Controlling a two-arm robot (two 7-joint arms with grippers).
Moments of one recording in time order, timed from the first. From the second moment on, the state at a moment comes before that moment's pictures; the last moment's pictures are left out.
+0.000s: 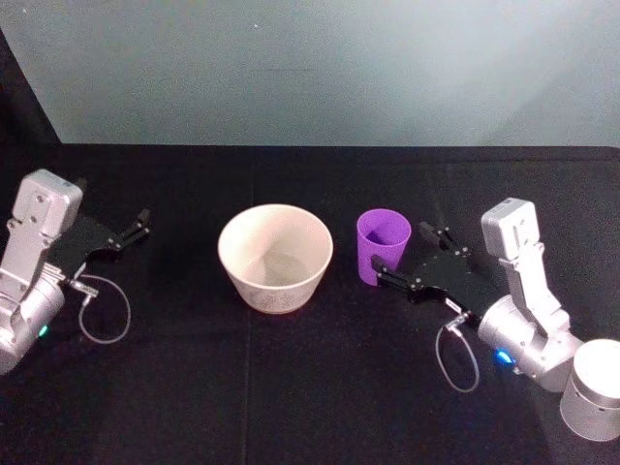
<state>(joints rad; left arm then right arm) -0.20 0.60 0.45 -1.41 -0.25 -0.12 0.03 0.21 0.44 -0.45 -1.34 0.31 -0.13 0.27</state>
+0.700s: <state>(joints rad) -0.20 0.60 0.45 -1.41 -0.25 -0.12 0.03 0.25 0.35 -0.43 -1.24 0.31 -0.15 0.34</state>
